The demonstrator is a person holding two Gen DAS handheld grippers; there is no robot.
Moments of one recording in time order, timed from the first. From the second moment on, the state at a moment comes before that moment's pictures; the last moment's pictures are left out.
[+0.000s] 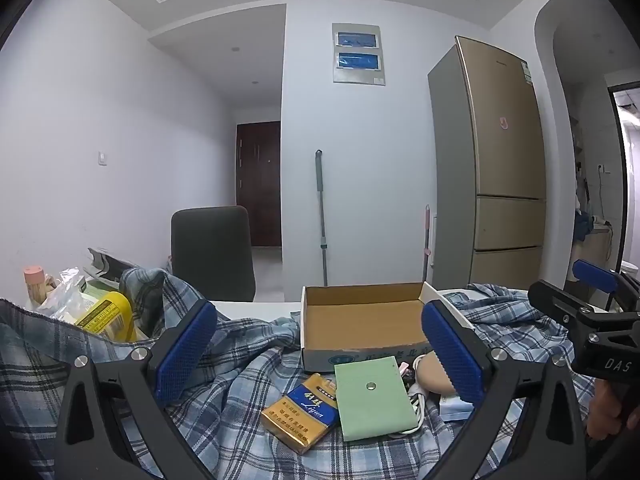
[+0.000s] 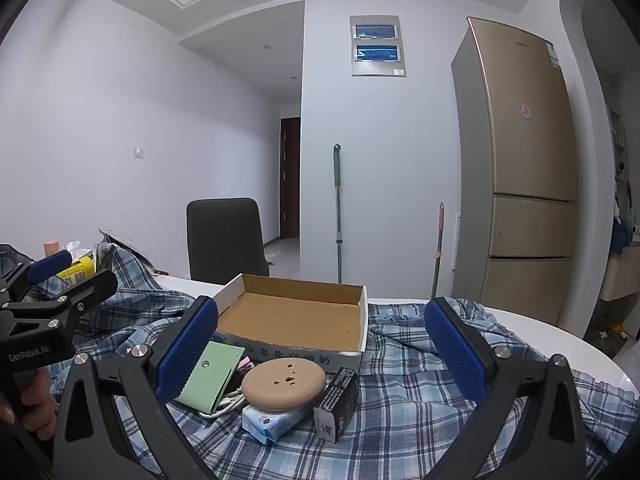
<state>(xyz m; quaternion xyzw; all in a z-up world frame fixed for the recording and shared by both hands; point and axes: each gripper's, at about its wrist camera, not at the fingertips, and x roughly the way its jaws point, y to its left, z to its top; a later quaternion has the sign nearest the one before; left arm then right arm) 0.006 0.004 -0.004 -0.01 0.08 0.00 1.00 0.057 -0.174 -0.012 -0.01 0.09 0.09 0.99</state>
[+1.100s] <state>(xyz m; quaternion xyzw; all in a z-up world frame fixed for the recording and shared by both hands) -0.007 -0.010 0.002 0.03 0.05 0.02 1.00 0.056 -0.173 -0.012 -0.02 0.09 0.09 0.99</state>
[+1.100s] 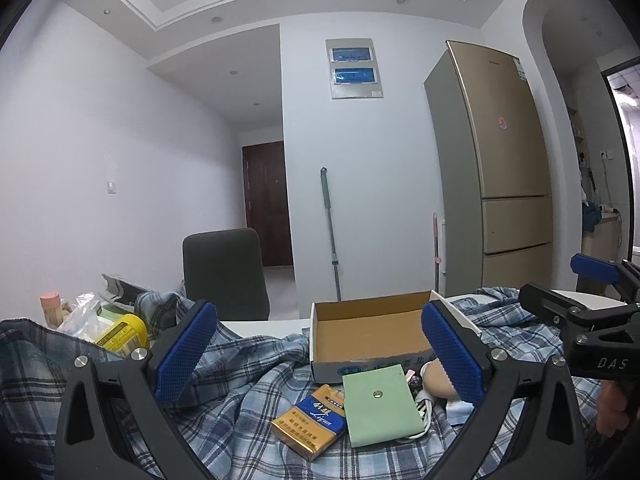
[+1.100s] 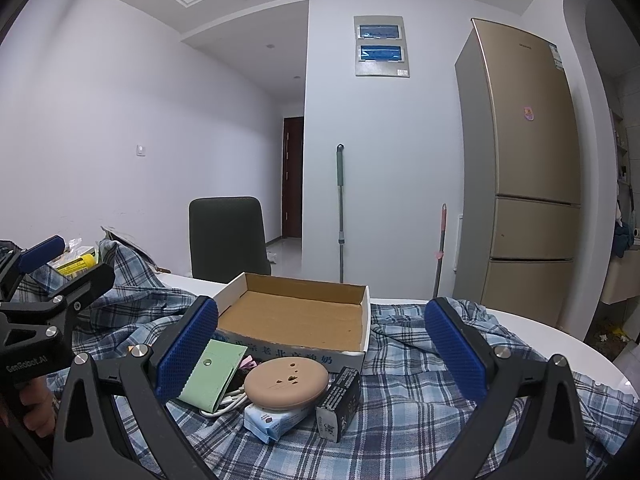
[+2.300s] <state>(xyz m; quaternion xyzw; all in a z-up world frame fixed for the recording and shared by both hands) 0.004 0.008 0.055 -0.01 0.06 0.04 1.00 0.074 -0.159 0.028 -0.08 0.14 0.11 0.98</state>
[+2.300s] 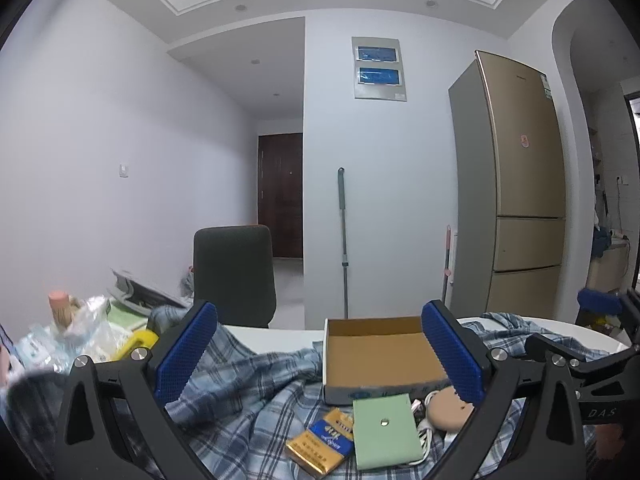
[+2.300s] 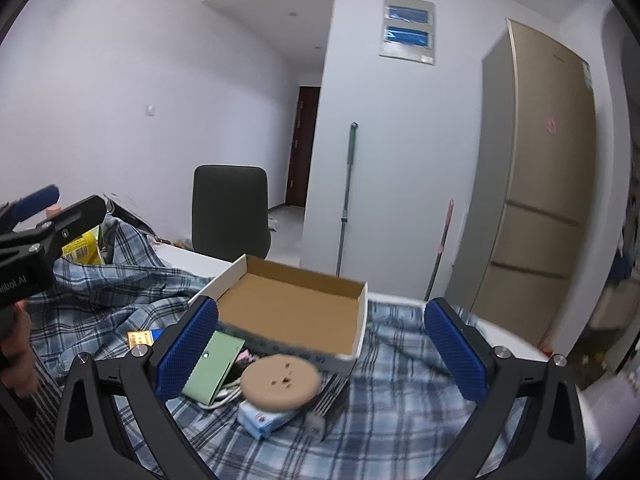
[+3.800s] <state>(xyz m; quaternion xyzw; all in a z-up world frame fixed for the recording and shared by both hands) 0.099 0.007 -0.023 -0.04 0.24 -0.02 0.97 0.181 -0.124 -0.091 -0.12 0.38 0.23 0.89</state>
